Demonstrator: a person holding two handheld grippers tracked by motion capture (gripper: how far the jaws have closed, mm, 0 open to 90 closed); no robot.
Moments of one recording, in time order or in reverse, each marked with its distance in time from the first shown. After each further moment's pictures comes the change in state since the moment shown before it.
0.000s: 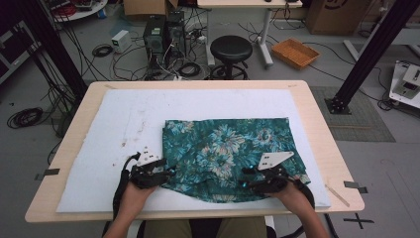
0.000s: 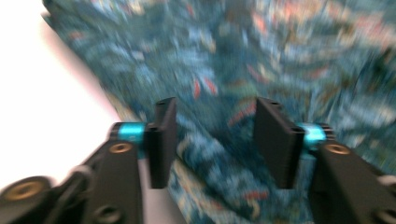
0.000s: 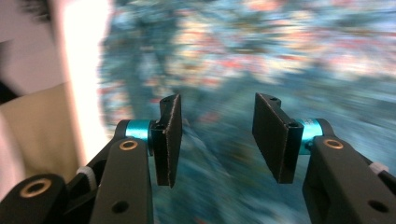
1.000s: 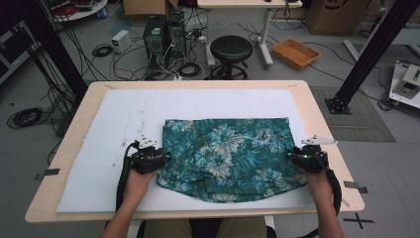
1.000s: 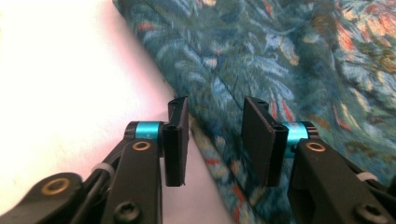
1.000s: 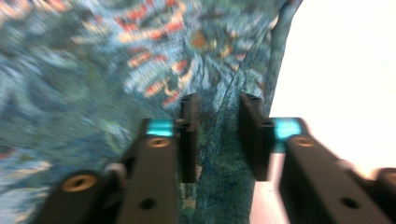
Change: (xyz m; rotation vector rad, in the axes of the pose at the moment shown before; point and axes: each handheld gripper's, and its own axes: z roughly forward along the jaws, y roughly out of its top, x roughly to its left) left arm 0.032 0.019 0.026 0.016 0.137 -0.099; right arm -0.087 -0.051 -0.061 0.056 -0.631 0.395
